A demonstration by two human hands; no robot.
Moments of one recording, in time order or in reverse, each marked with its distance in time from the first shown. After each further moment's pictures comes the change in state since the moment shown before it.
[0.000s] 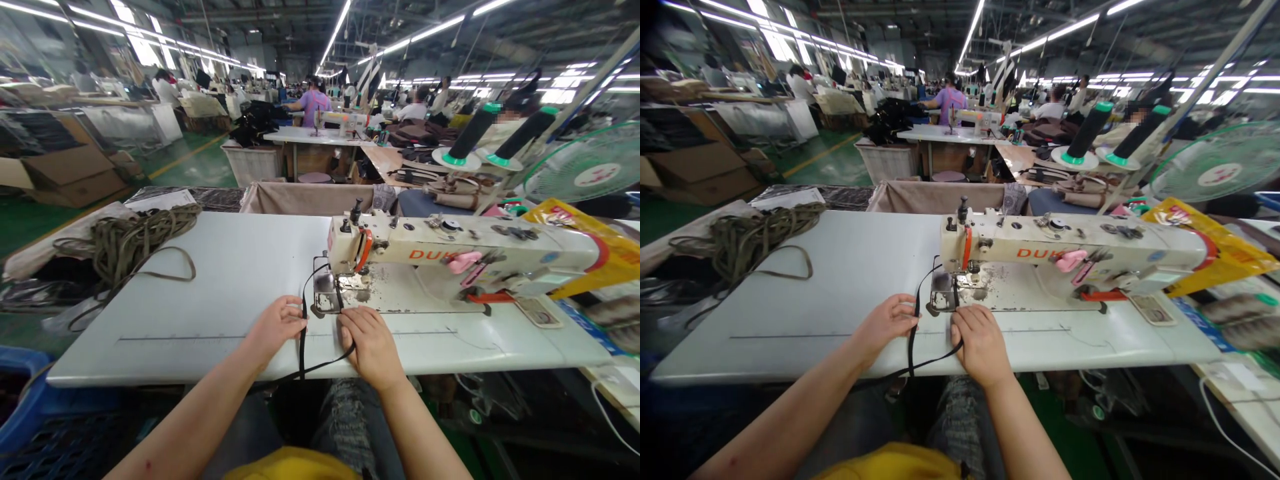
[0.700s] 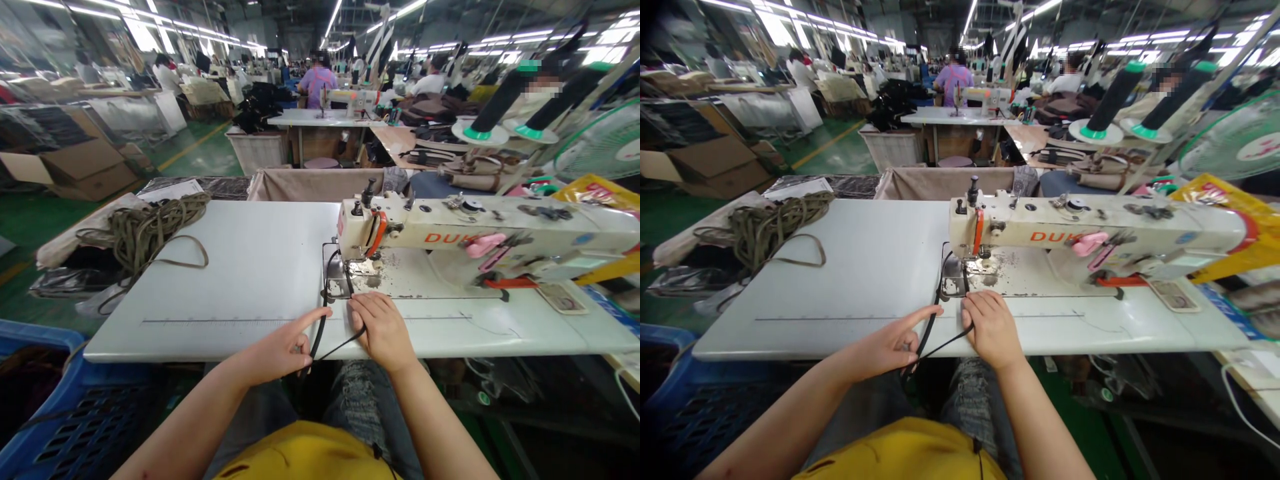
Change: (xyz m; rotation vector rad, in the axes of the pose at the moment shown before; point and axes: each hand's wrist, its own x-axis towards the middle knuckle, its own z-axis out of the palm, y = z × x) left_hand -0.049 0.001 -0.024 0.214 -0.601 -0.053; right_hand -0.003 0.002 0.002 -0.027 -0.019 0.000
